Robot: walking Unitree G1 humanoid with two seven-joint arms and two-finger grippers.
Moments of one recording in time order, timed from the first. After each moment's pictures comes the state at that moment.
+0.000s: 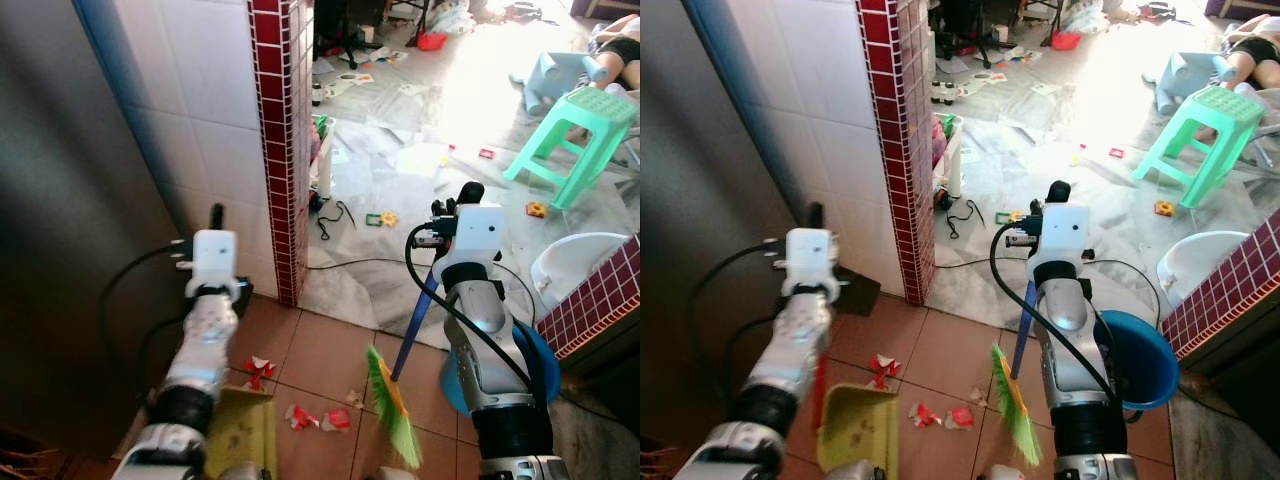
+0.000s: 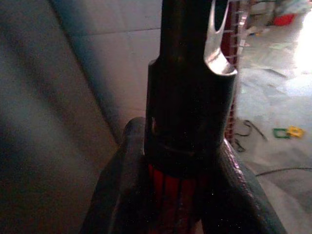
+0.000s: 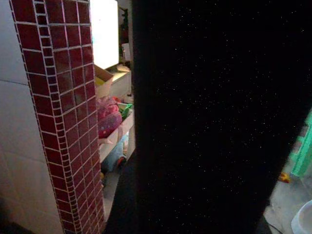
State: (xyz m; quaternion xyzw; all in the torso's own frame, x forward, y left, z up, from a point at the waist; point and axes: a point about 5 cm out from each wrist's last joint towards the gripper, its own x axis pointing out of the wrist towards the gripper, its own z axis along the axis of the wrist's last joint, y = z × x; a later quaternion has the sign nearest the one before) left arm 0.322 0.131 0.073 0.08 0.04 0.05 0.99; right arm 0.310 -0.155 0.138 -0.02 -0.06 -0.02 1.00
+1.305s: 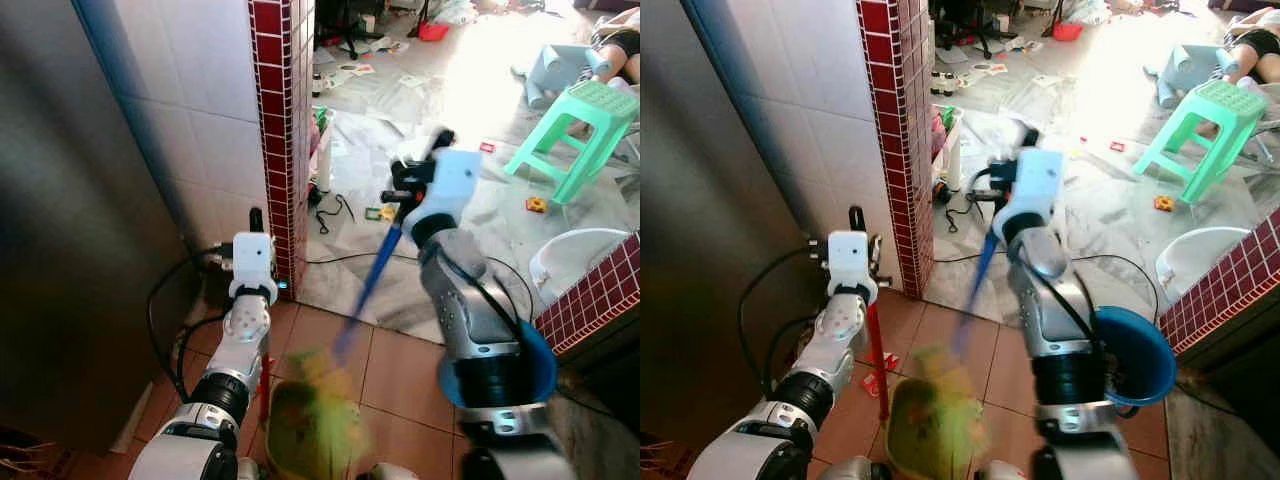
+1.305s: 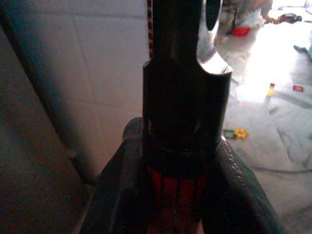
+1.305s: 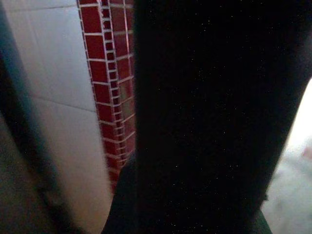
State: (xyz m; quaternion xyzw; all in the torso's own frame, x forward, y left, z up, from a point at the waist) left arm 0.329 0.095 0.071 0.02 0.03 0.00 1.00; right arm 0.338 -0.119 0.191 0.01 -0.08 0.09 0.99
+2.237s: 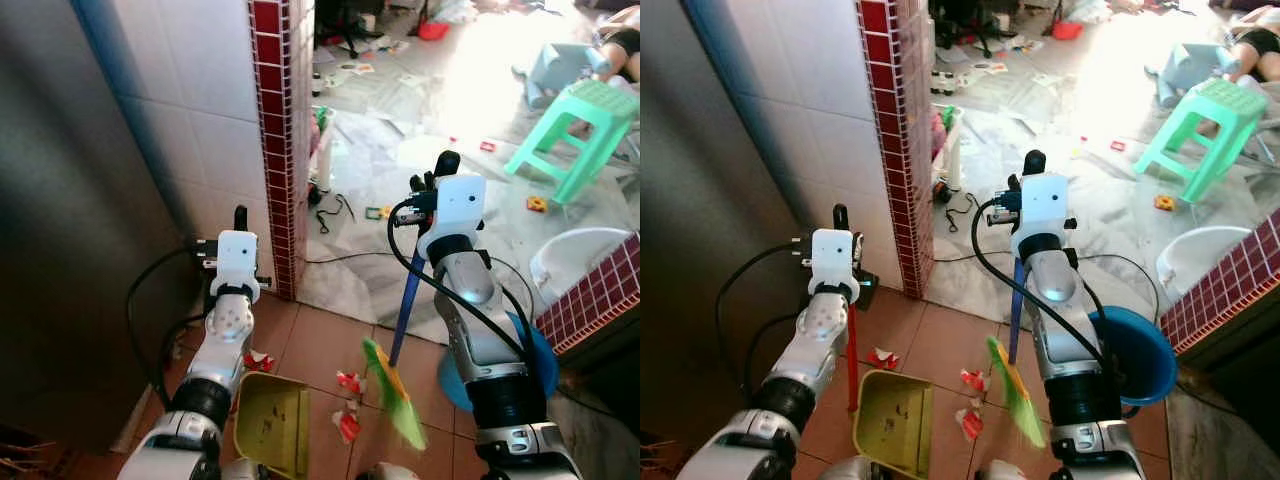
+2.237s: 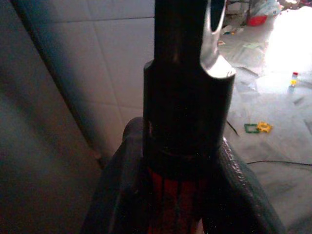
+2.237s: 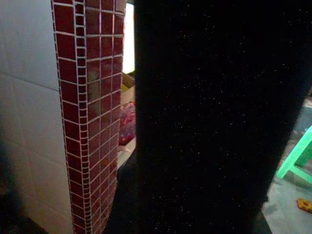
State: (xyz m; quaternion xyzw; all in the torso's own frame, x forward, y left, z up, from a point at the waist) left arm 0.328 0.114 0.071 0.06 0.04 0.01 1.00; right arm 0.329 -0.136 0.163 -0.05 -0.08 0.04 0.99
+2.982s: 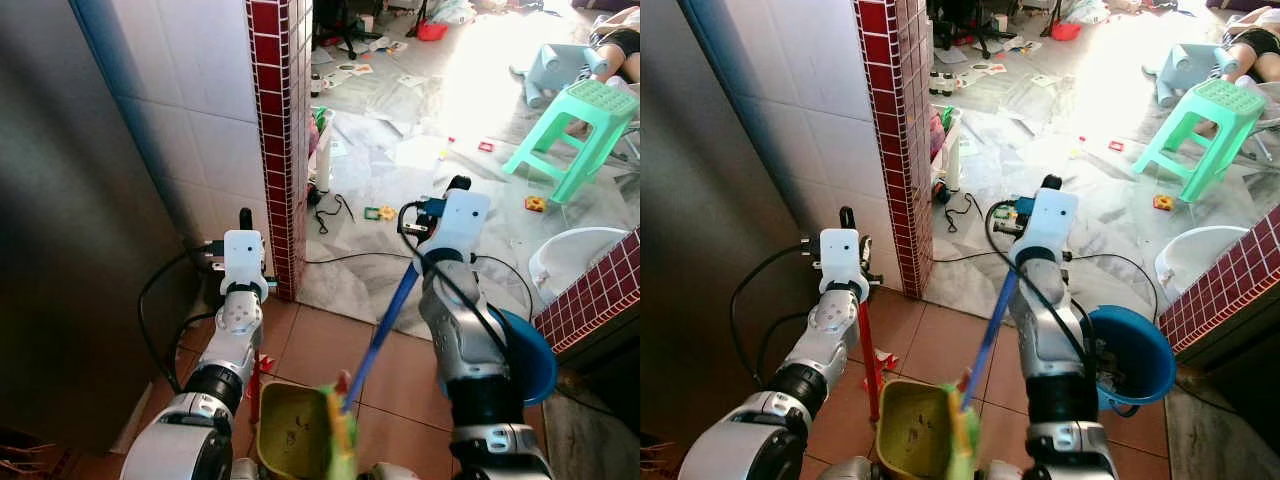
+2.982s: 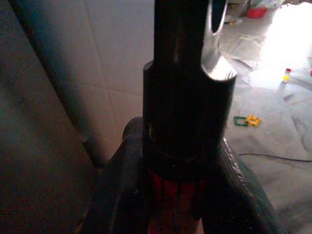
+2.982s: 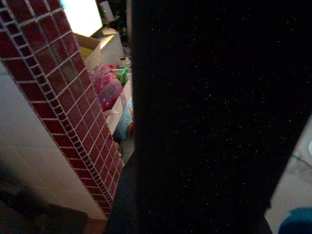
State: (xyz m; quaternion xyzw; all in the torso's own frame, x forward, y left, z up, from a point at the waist) left arm 0.334 0.105 0.063 0.03 0.07 0.02 1.00; right arm 0.332 -0.132 0.139 0.09 0.04 -0.06 0.99
